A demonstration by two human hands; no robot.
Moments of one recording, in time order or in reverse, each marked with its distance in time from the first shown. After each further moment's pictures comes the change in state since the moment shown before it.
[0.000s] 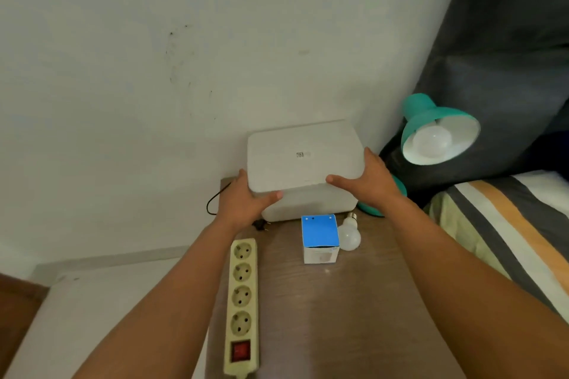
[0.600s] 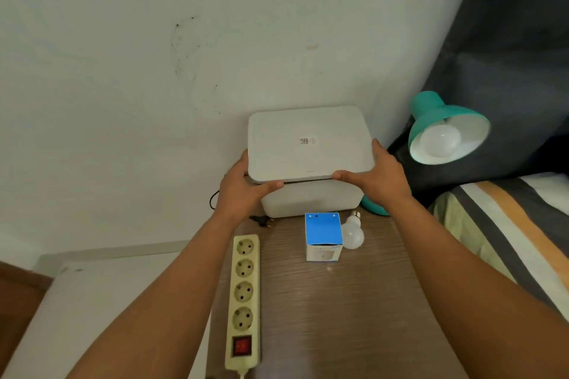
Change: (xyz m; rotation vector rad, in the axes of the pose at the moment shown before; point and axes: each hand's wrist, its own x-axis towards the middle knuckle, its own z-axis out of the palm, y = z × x) left_hand -0.005 0.007 -0.011 -0.253 0.066 0.183; right_hand -0.007 -0.008 -0.008 0.099 0.081 -0.078
